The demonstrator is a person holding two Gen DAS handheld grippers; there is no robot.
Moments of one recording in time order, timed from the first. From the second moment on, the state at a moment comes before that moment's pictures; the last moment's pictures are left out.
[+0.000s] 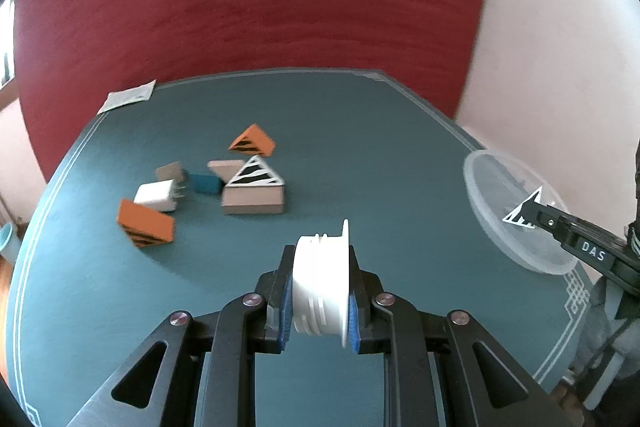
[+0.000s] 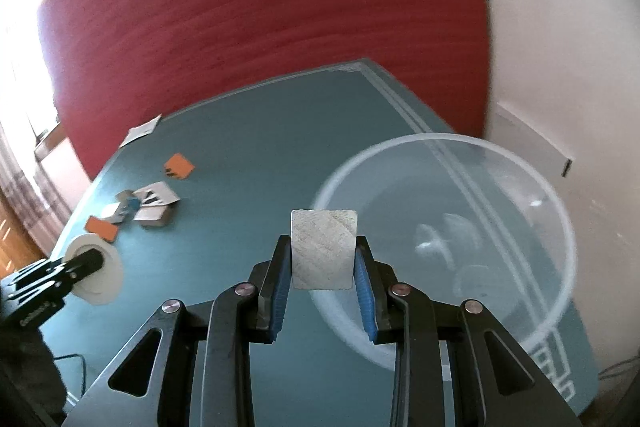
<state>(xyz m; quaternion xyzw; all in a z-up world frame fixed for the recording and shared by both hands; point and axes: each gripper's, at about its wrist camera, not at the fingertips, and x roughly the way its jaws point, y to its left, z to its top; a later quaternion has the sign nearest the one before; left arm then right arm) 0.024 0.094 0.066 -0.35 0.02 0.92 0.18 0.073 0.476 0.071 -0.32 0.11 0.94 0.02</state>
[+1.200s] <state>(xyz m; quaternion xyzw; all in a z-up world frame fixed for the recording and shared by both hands) 0.029 0.277 0.080 -0.34 0.11 0.88 0.31 0.097 0.576 0.054 -0.30 0.16 0.93 0.12</state>
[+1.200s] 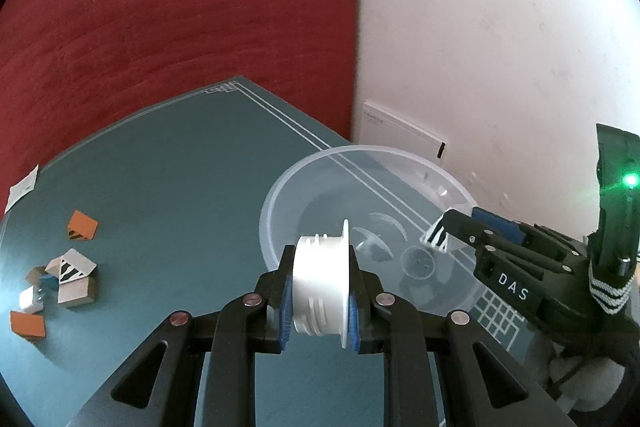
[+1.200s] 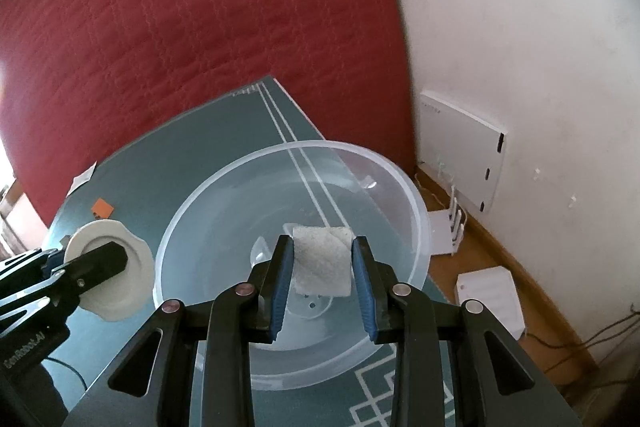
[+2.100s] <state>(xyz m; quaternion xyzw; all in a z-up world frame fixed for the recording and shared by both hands) 0.030 0.290 0.081 -0.32 0.12 0.89 0.30 0.101 0.579 0.054 -0.27 0.17 0.93 0.16</state>
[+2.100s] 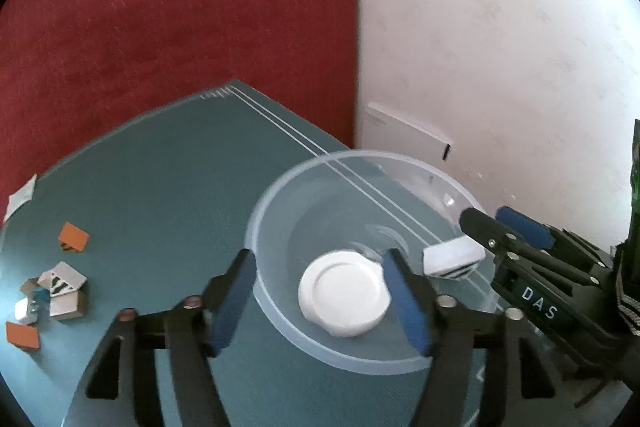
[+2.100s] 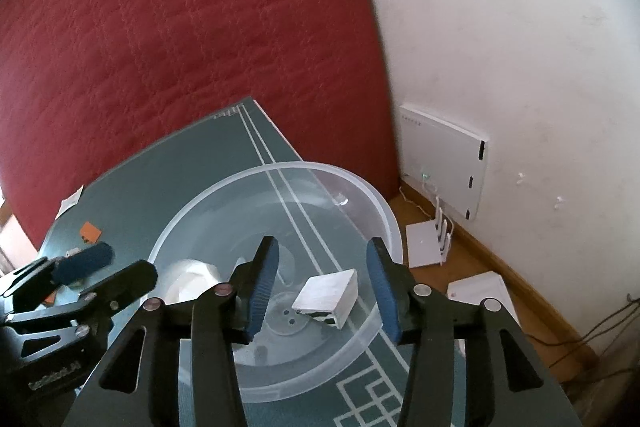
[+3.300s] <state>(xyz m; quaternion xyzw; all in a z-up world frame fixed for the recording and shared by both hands) 0.027 0.262 0.077 -0.30 0.13 0.93 0.19 0.100 0.563 0.056 -0.28 0.14 0.94 0.17</state>
